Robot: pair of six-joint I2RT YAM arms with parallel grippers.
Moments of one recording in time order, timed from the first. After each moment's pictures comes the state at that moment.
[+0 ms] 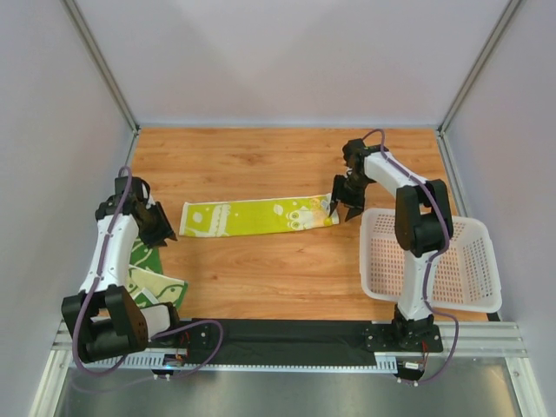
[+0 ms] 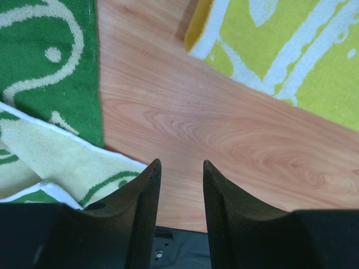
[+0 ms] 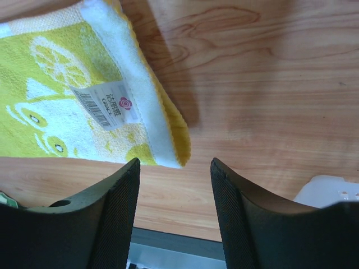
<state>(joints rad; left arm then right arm) 0.22 1.20 0.94 -0.93 0.13 -0.33 0.25 2.06 1.58 -1.00 -0.21 0.48</state>
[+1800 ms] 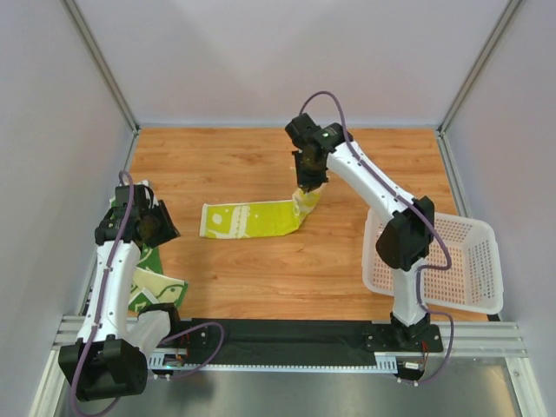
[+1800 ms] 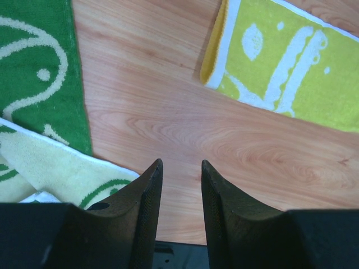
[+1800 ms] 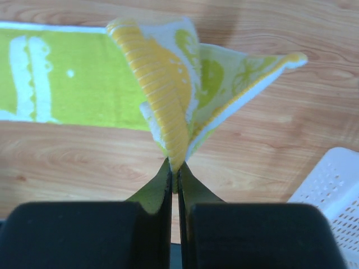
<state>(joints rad) 0.12 0.96 0.88 -0.89 0.11 -0.34 0.59 2.01 2.03 -1.22 0.14 0.48</state>
